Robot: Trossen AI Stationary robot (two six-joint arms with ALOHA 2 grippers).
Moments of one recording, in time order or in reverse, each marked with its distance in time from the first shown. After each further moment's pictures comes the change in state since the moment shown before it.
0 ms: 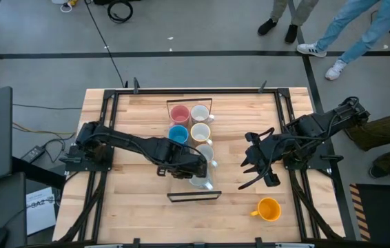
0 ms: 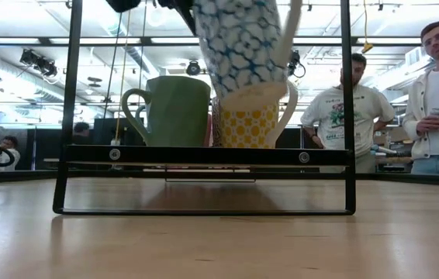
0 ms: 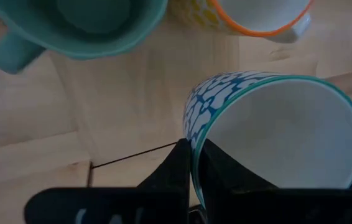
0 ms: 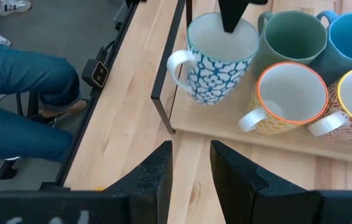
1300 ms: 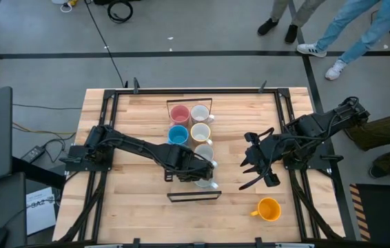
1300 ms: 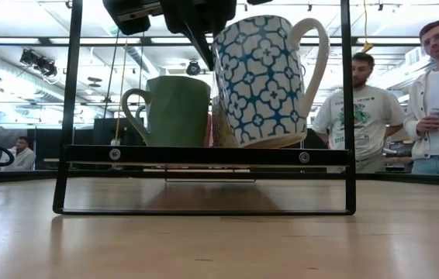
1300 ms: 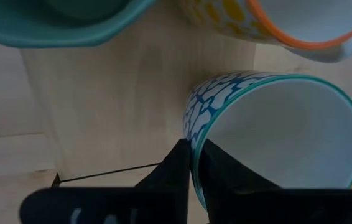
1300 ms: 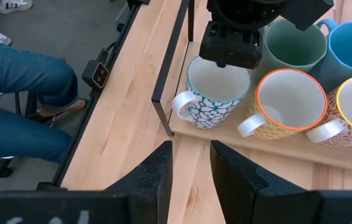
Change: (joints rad) left arm 0.002 0.102 -0.001 0.068 -0.008 -0.125; right arm 0.000 0.000 0.000 0.011 0.000 -0.026
